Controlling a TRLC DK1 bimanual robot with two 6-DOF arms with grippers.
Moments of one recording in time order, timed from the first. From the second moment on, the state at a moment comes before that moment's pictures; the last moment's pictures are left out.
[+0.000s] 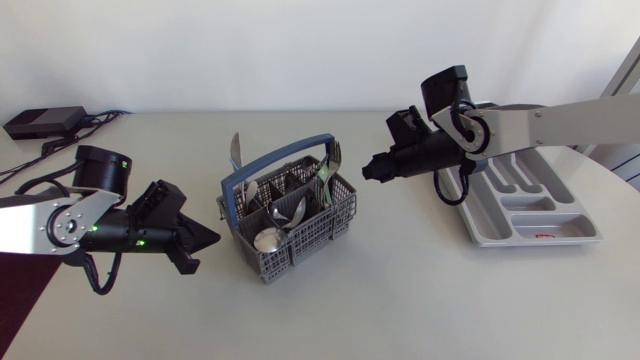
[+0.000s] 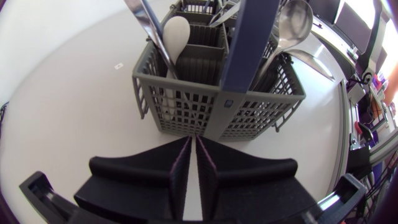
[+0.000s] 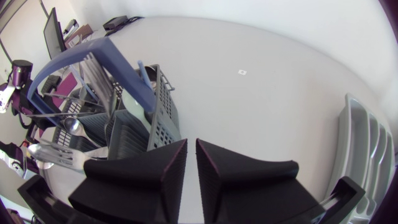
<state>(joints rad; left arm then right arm) -0.08 1.45 0.63 -0.17 0.54 0.56 0.28 1.81 1.17 -0.19 -0.38 -0.09</state>
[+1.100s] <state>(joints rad) -0.19 1.79 0.91 -0.01 0.51 0.44 0.34 1.58 0.84 -0.25 -0.46 -0.07</state>
